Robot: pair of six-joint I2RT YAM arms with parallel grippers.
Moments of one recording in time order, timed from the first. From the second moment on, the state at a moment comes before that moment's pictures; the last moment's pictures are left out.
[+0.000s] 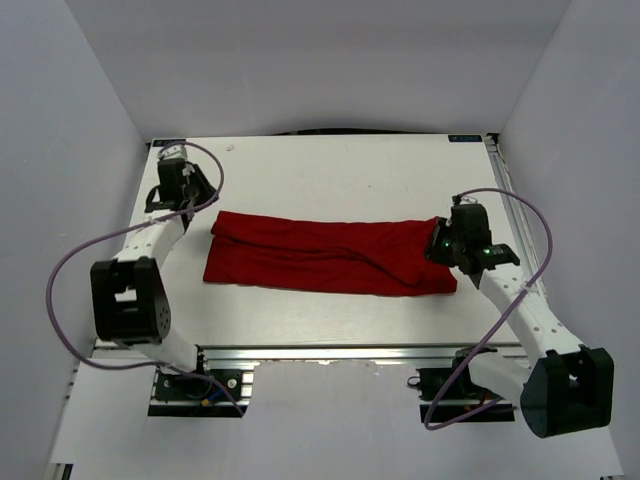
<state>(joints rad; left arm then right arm) 0.05 1.54 1.08 -0.07 0.04 -0.42 0.22 1.07 0.76 -0.49 0.01 0.40</state>
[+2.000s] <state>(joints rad) 0.02 1.84 1.07 -0.09 0.12 -0.40 0.07 1.70 0.99 -0.25 -0.01 0.37</state>
